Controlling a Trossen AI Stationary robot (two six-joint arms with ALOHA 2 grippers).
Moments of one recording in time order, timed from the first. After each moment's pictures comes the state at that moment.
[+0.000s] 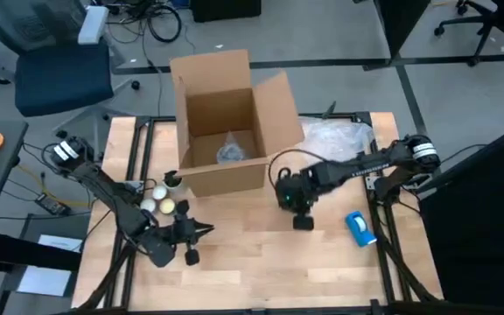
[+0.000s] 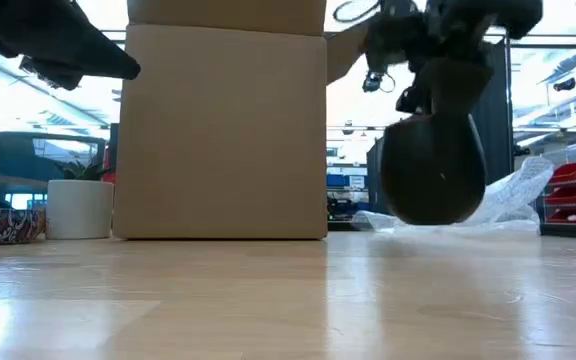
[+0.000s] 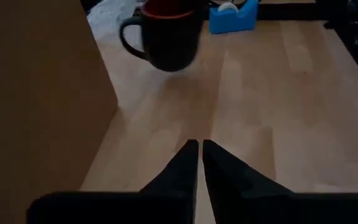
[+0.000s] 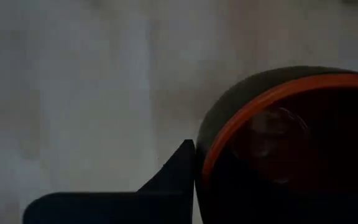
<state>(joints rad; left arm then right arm) -0.78 1.30 0.63 -0.02 -0.92 -0.54 0.21 1.61 1.21 -0.81 -0.05 0.24</state>
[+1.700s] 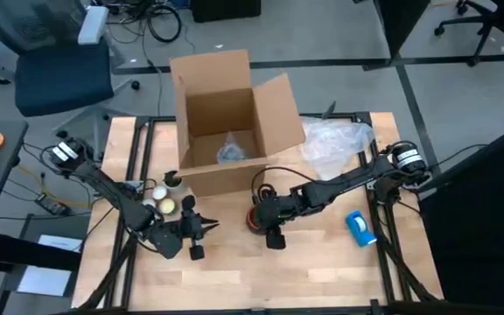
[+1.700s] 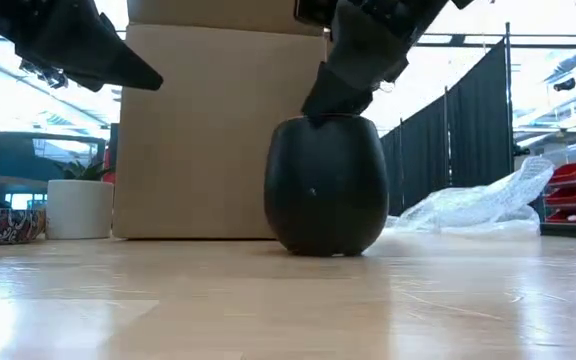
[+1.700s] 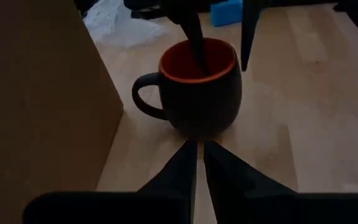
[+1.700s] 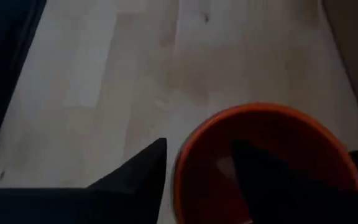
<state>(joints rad) -0.70 1.30 0.63 0.01 -0.84 -0.42 0.27 1.73 1.21 -0.26 0.04 0.19</state>
